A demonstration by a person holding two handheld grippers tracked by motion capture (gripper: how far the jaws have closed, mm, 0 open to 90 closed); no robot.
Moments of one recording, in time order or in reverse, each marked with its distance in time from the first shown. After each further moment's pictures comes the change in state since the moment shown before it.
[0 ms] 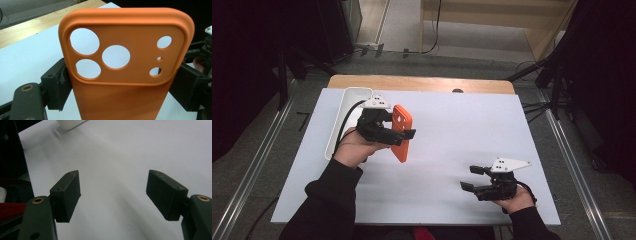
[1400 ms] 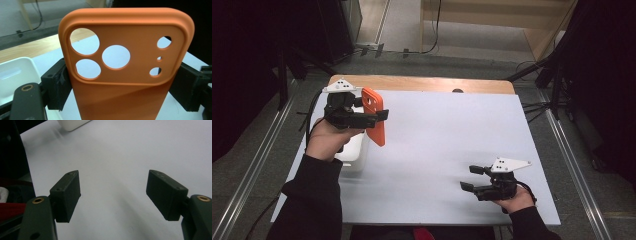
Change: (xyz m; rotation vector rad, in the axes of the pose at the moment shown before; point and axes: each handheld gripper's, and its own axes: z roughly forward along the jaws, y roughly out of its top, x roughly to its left) left arm 0.032 0.009 -0.059 -0.089 0.176 -0.087; right arm 0.001 0.001 0.000 -0.007 0.008 -0.001
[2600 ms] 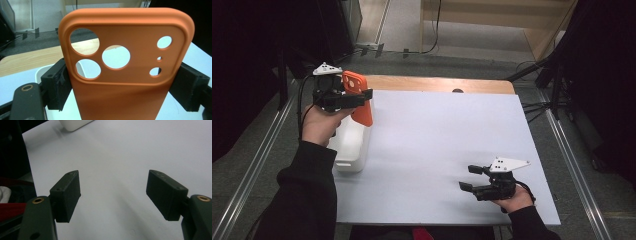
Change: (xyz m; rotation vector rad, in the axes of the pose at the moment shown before) left arm 0.040 0.018 0.001 -0.032 0.230 -0.088; right arm 0.002 0.002 0.002 0.002 0.010 -0.006
